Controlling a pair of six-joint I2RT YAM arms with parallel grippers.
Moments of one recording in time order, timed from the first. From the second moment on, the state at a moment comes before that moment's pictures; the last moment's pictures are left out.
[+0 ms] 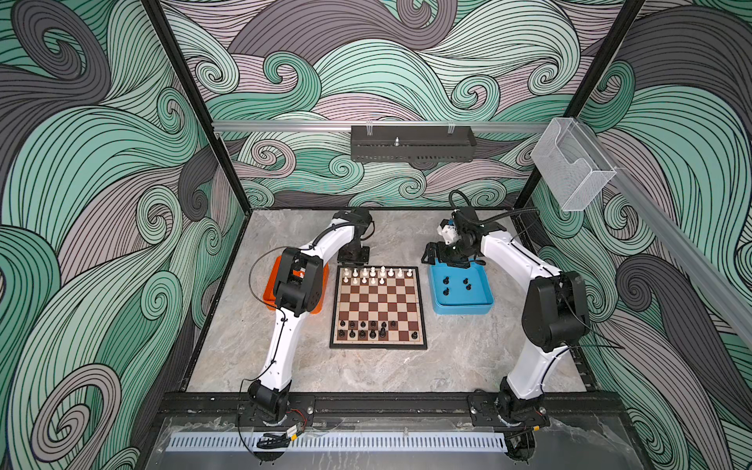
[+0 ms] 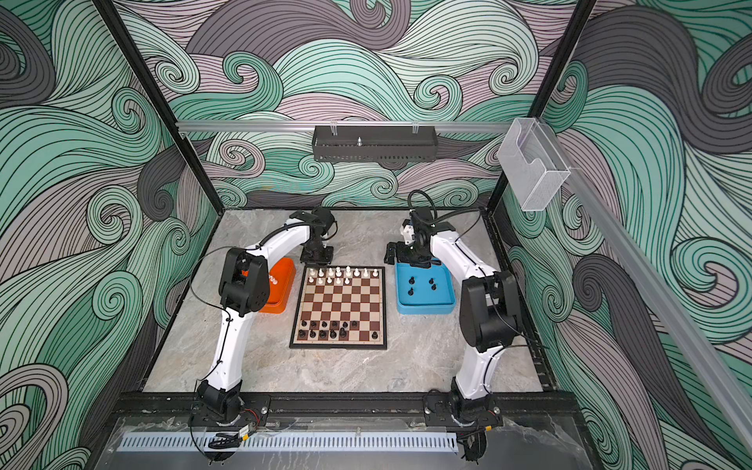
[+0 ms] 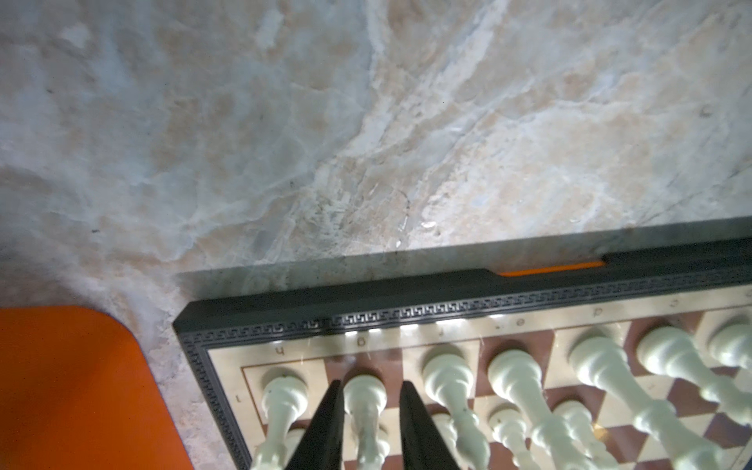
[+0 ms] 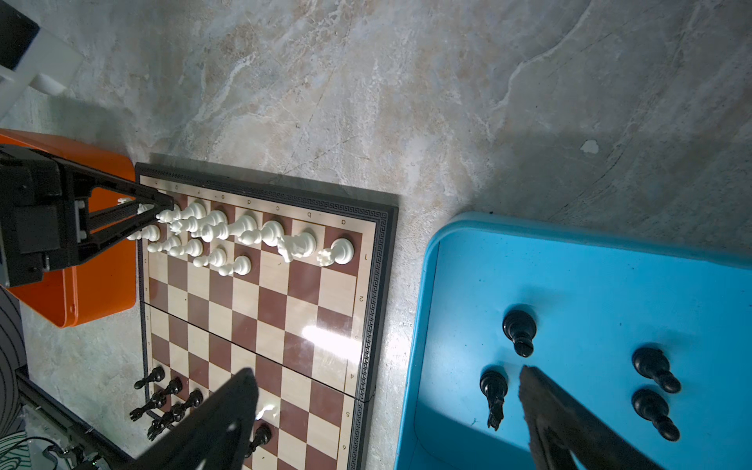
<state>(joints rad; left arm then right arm) -0.42 2.33 2.03 -1.20 0.02 -0.33 0.24 1.82 1.46 -0.82 -0.31 0.18</state>
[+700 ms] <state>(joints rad) -0.42 2.14 2.08 -1.20 0.00 -0.31 0.24 1.78 1.46 -0.82 -0.22 0.23</state>
